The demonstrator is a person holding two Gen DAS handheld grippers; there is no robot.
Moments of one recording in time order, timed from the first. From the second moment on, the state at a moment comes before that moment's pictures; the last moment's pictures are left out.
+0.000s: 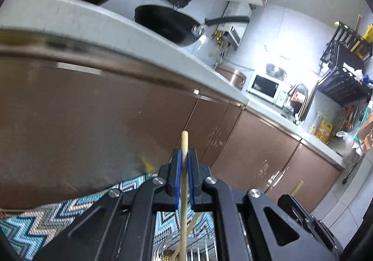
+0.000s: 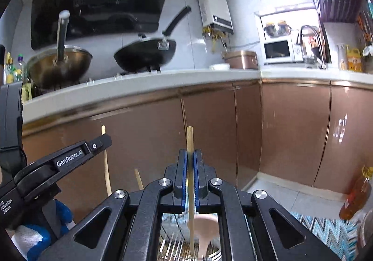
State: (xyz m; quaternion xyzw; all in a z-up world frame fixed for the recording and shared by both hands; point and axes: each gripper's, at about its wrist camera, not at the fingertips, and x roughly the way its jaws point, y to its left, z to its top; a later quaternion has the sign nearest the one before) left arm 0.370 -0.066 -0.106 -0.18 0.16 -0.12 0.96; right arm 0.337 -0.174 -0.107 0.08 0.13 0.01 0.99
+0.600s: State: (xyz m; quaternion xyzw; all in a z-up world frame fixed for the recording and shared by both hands) left arm 0.301 -0.010 -0.075 -0.18 0.19 -0.17 0.95; right arm 0.250 -0.175 -0.074 0.08 0.13 0.00 0.99
